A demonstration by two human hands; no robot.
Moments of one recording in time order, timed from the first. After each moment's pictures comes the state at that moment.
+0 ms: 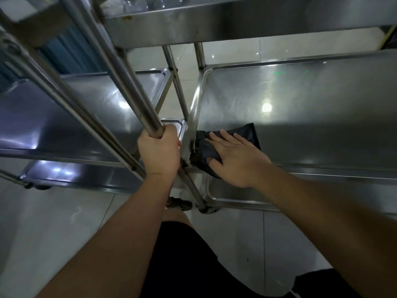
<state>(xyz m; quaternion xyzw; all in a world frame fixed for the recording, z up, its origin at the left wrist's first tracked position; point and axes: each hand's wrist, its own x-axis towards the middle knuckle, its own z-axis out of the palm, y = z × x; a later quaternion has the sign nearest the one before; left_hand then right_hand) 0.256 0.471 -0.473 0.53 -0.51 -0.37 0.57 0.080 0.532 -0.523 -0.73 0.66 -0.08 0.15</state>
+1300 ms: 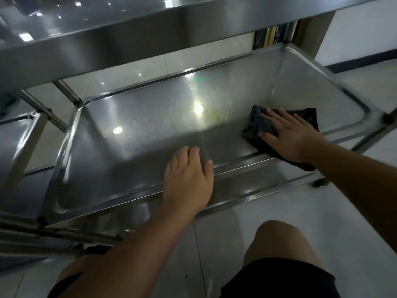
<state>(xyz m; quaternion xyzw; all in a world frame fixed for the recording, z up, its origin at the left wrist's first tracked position) -0.007 0.632 -0.526 0.36 -0.93 -0.08 0.10 -0.284 0.765 -0.527 -0.47 0.88 -0.05 0.09</state>
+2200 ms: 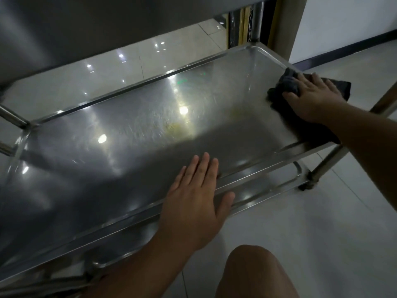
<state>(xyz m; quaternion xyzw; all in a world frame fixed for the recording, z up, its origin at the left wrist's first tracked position) -0.078 0.674 -0.538 0.18 -0.98 -0.03 -0.01 -0.471 0.798 -0.536 -0.31 0.95 -0.08 0.05</state>
